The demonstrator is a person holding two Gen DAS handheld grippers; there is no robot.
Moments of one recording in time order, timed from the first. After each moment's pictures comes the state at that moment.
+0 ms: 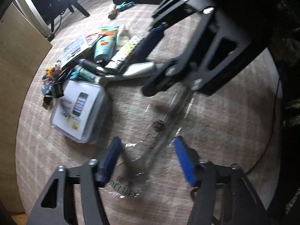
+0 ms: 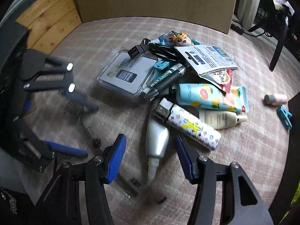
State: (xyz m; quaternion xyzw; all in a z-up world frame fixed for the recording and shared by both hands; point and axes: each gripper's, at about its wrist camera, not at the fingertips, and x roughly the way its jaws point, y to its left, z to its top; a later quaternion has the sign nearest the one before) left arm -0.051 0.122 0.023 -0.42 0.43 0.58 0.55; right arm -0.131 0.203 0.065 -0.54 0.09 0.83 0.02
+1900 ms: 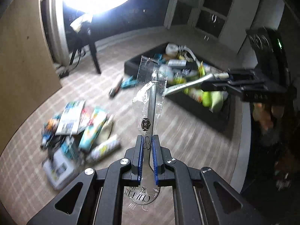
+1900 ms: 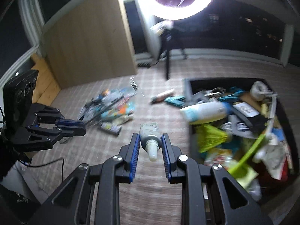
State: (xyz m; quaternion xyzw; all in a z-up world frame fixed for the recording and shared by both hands) left arm -0.025 0.220 0.129 -0.41 0.18 0.72 0.53; right arm 0.079 0.329 0.188 -0.37 0.19 0.89 0.18
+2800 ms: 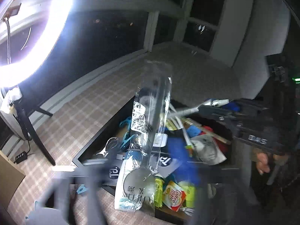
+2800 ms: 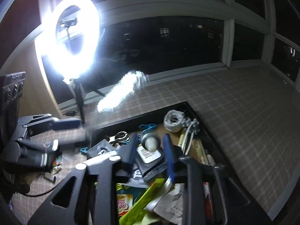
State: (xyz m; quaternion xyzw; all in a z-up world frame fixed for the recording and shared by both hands) left arm -0.036 0.465 0.163 -0.36 0.18 0.72 0.56; right arm 0.147 0.504 0.215 -0.30 0.20 0.86 0.37
